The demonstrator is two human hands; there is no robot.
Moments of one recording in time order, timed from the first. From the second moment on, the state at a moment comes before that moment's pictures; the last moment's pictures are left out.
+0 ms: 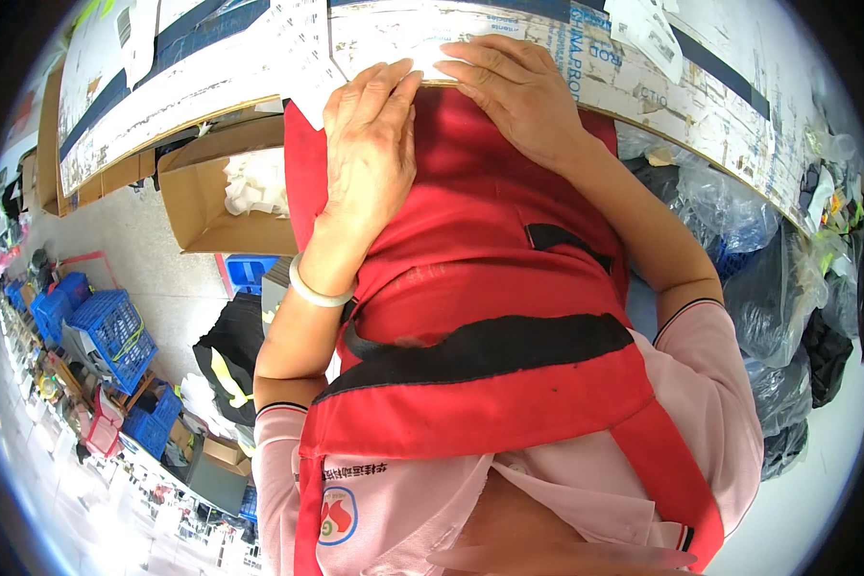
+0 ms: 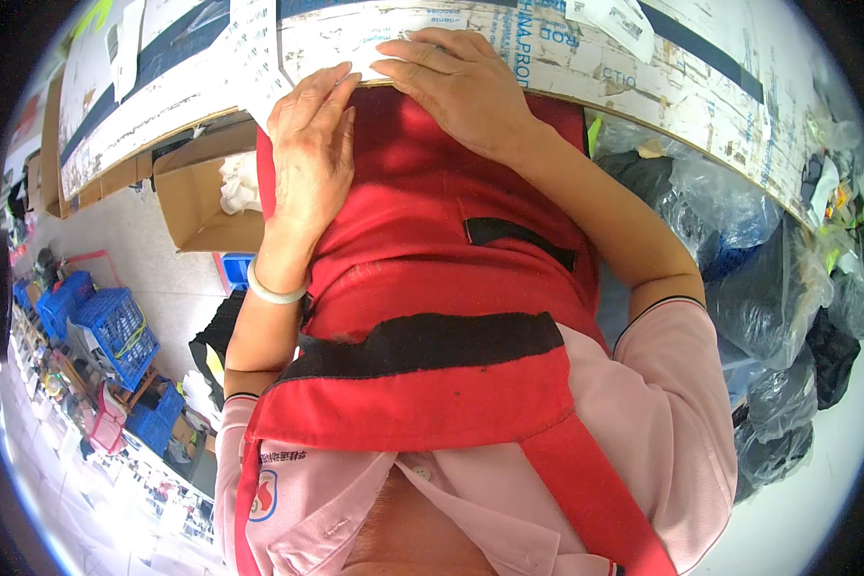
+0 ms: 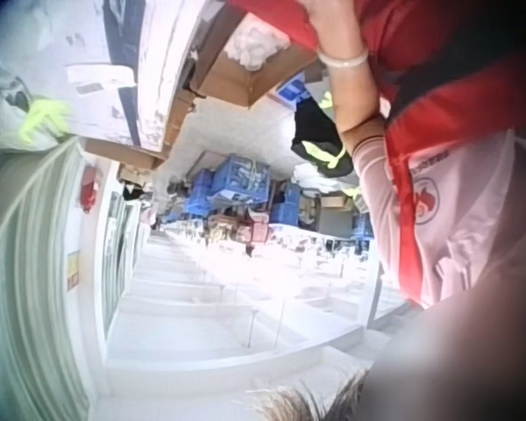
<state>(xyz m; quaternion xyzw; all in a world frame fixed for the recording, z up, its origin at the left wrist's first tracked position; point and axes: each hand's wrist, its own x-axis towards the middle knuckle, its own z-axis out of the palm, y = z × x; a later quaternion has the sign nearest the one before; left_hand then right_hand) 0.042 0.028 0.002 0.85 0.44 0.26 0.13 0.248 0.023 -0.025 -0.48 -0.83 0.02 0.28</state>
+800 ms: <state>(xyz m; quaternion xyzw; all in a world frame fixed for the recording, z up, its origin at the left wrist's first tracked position) 0.041 0.026 -0.005 0.90 0.43 0.09 0.03 0.252 0.026 -0.034 -0.47 -0.83 0.03 0.29</state>
